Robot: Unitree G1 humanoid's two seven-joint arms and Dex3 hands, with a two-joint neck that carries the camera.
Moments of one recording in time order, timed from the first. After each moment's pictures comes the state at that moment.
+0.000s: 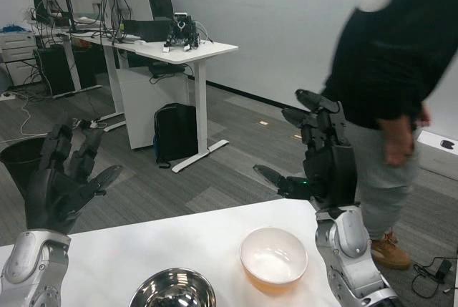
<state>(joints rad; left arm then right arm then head) -0.61 0.25 -0.08 0.58 -0.60 -0.63 -0.14 -0.42 -0.36 0.06 0.20 0.44 -0.70 -0.13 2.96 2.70</state>
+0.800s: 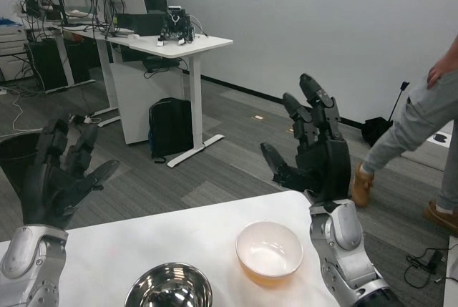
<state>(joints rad) -0.61 0.25 -0.09 0.58 -0.60 -0.63 -0.14 -0.42 -0.37 0.08 0.20 0.51 -0.70 -0.07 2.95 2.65</state>
